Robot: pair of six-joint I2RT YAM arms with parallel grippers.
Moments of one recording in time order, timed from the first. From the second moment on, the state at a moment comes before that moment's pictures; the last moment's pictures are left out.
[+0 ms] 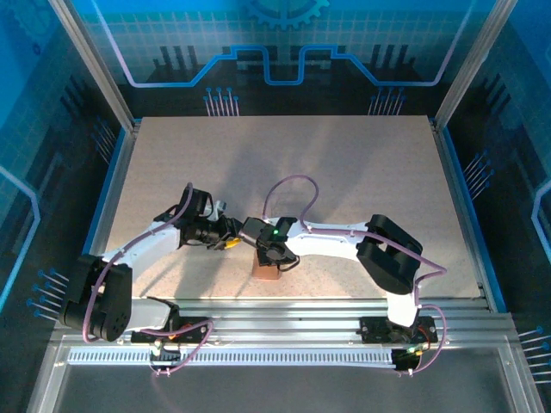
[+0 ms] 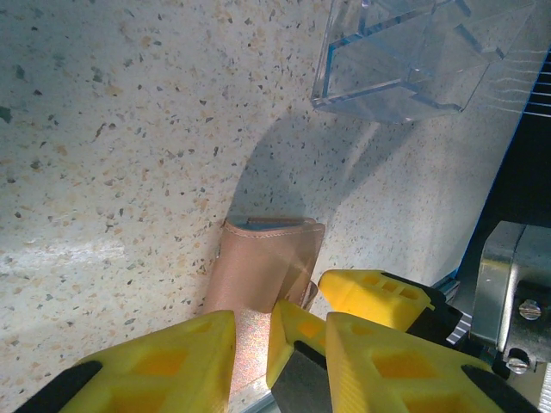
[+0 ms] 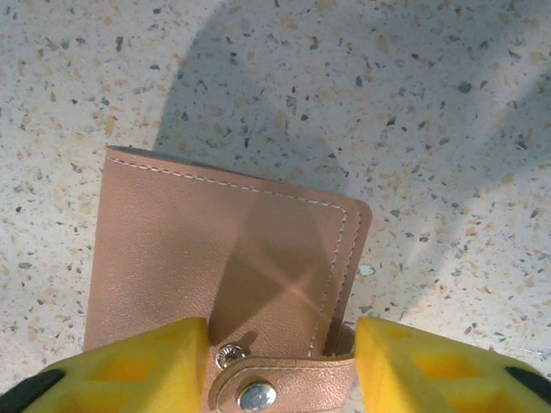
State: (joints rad) left arm -0.23 1.32 0.65 -0.37 0.65 -0.79; right arm 1.08 1.89 1.28 -0.75 0.21 0.95
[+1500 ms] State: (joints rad) left arm -0.47 1.40 0.85 -0.57 0.45 -0.71; right arm 1.04 1.72 1.08 -0.68 0.21 0.93
